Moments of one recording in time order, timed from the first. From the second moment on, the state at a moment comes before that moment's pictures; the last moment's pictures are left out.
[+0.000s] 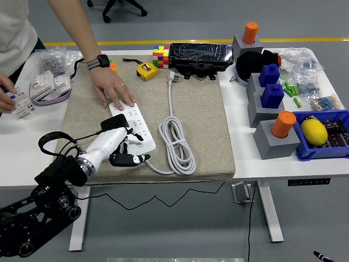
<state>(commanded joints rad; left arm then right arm) -0.32 0.36 -0.75 -1.43 1.82 0.16 0.32 0.05 -0.21 1.14 0.35 -1.03 -0.03 -0.05</state>
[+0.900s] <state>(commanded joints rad) -0.33 0.36 -0.73 -1.39 1.84 0.11 0.35 0.04 -0.21 1.14 0.35 -1.03 -0.03 -0.05</state>
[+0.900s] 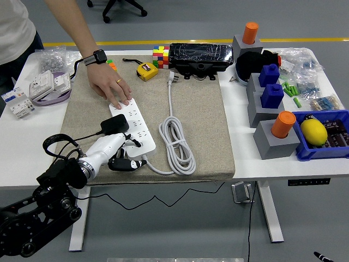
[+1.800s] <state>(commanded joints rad) -0.38 0.32 -0.91 -1.21 1.88 0.31 0.20 0.04 -0.21 1.14 0.35 -1.02 -0.03 -0.05</state>
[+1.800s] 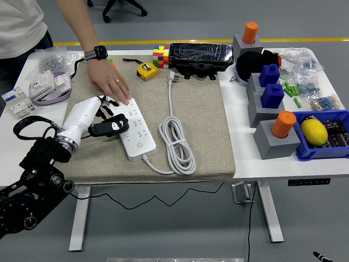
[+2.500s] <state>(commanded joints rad) -0.43 0.28 -0.85 -1.11 1.89 0.27 0.23 0.04 -0.21 1.14 0.35 -1.02 -0.03 -0.05</state>
